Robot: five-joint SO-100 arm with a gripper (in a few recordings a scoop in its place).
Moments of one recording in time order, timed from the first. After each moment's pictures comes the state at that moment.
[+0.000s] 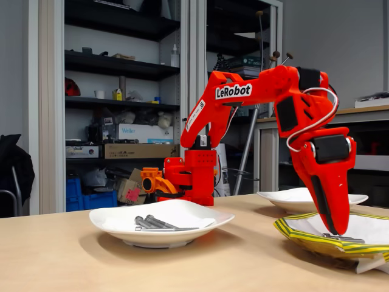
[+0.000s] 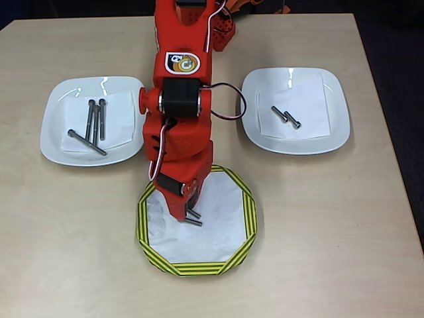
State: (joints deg) arm 0.4 48.0 49.1 73.4 24.7
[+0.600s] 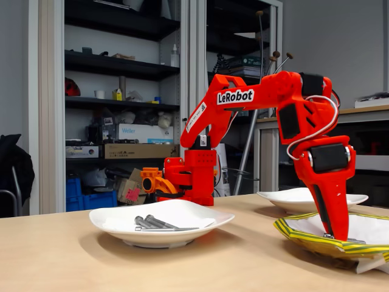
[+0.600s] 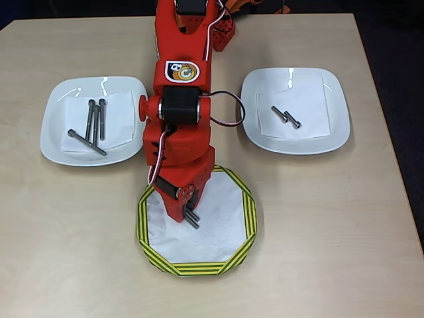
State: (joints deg) arm 0.4 44.0 45.0 75.6 32.7
